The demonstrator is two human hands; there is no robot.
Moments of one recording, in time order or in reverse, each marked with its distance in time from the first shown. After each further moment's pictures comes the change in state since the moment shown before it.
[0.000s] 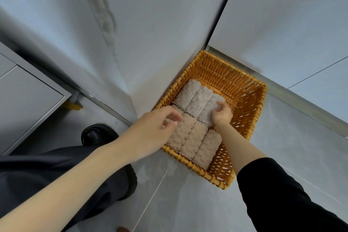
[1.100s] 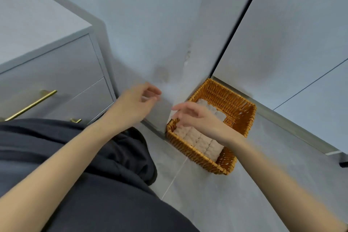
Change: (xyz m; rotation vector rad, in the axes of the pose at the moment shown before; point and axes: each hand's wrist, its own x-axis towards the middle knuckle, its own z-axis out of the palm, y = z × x) left_hand -0.152 0.019 -0.098 -0.042 0.433 0.113; right_hand -0.329 -0.152 -0.106 -0.080 -0.870 -0.705
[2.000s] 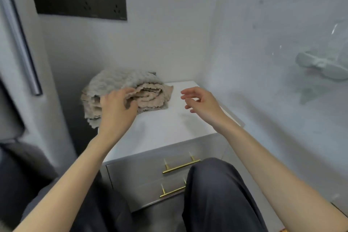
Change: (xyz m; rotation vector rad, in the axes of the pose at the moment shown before) left_hand -0.156 -0.076 -0.309 0.354 1.144 -0.169; right_hand 0.146 -0.307 0.203 -0.147 -0.068 -0.587
